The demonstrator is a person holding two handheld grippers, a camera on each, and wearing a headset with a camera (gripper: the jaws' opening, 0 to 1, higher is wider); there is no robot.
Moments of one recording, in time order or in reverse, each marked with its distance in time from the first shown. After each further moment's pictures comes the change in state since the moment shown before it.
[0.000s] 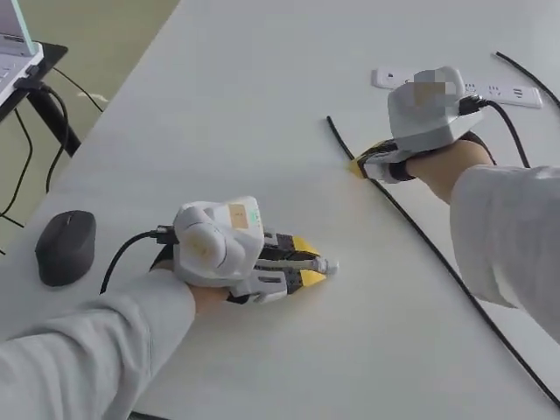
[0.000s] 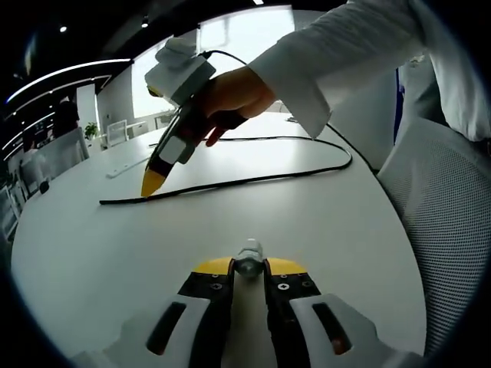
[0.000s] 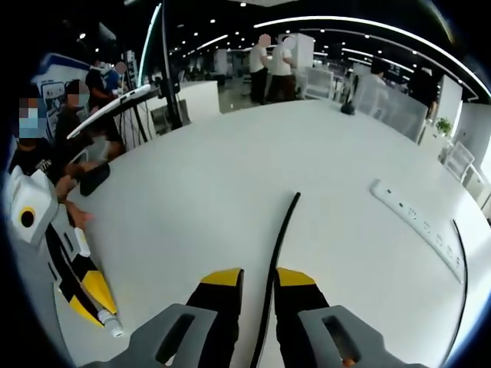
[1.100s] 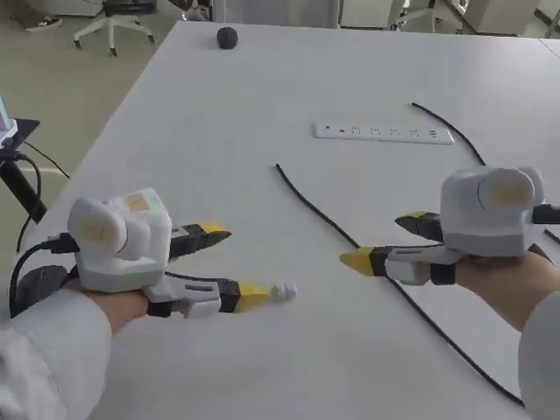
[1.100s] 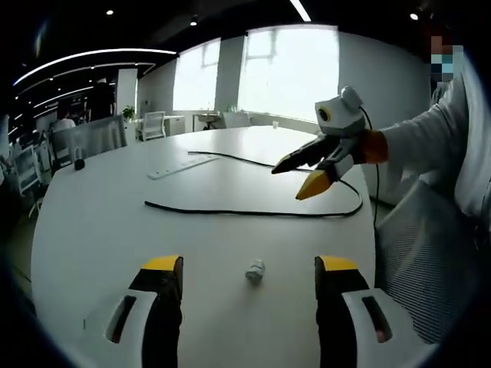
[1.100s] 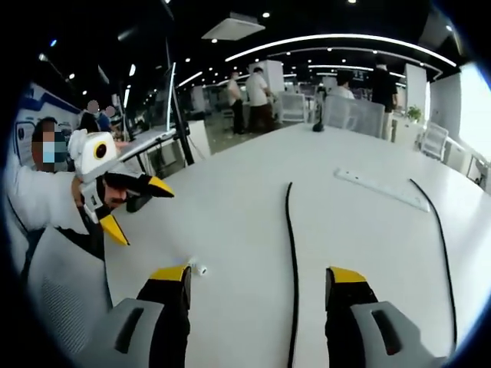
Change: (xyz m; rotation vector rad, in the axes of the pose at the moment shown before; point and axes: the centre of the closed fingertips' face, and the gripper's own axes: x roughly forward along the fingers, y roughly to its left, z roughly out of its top) left arm -0.083 0.005 0.055 -0.208 -0.044 0.161; right arm -0.160 0.061 -0.060 0.179 -0.189 -0.044
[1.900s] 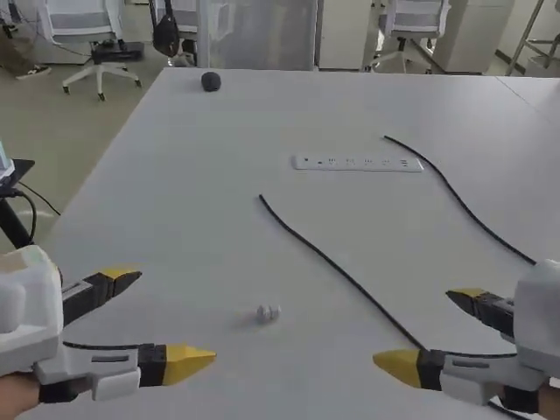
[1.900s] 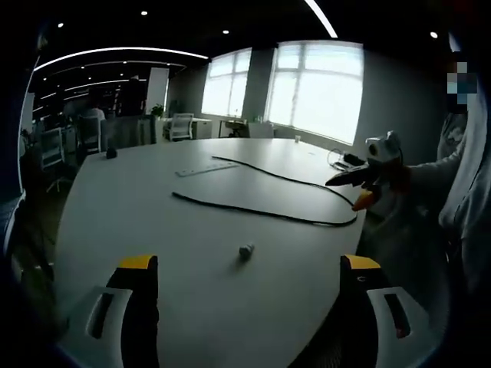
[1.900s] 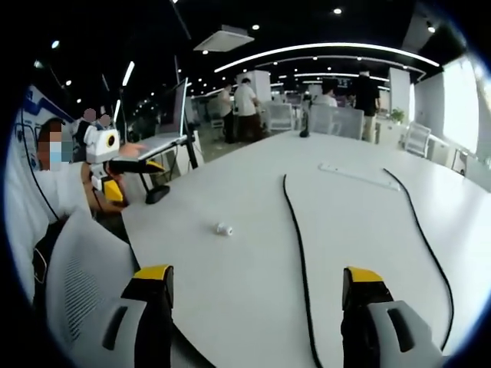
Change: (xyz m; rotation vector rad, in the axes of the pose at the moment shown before) left arm -0.088 -0.025 -0.006 -0.114 -0.062 0.121; right arm -0.099 0.031 -0.049 0.047 -0.064 -0.072
